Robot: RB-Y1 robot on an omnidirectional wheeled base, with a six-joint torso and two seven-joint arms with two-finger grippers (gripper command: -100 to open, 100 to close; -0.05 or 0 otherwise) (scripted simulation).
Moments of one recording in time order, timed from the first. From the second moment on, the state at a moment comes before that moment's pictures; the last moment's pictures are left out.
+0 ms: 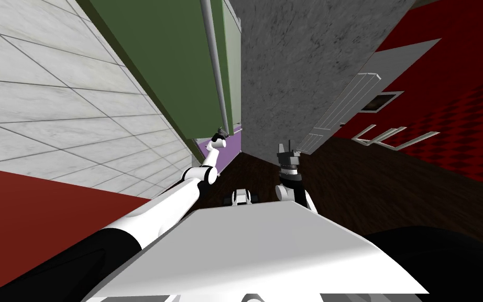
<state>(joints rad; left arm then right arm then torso) -1.00 0.09 0.26 -0.83 0.10 0.12 0.68 0.50 -0.01 0.02 -2.35 0.11 -0.46 -0.10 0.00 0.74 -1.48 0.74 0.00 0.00</state>
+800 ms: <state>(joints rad) -1.02 0.04 0.21 -0.82 0.11 0.12 0.69 0.50 -0.01 0.02 -2.35 0.11 -0.46 -0.10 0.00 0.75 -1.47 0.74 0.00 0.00</state>
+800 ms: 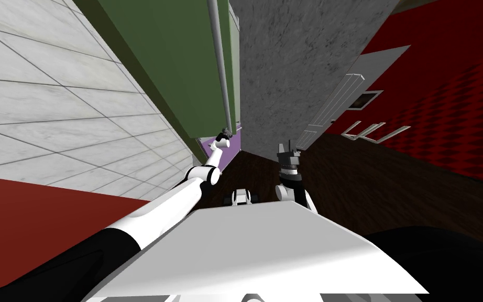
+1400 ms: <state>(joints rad) -1.03 0.01 0.14 -0.81 0.13 0.13 0.70 0.50 -0.01 0.02 -2.35 0.11 -0.46 -0.10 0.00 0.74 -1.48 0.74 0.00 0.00</state>
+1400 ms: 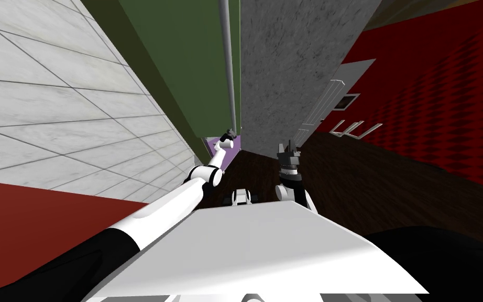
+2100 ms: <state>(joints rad) -1.07 -0.02 0.12 -0.82 0.13 0.19 0.72 0.50 -0.01 0.02 -2.35 0.11 -0.46 -0.10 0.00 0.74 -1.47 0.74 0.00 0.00</state>
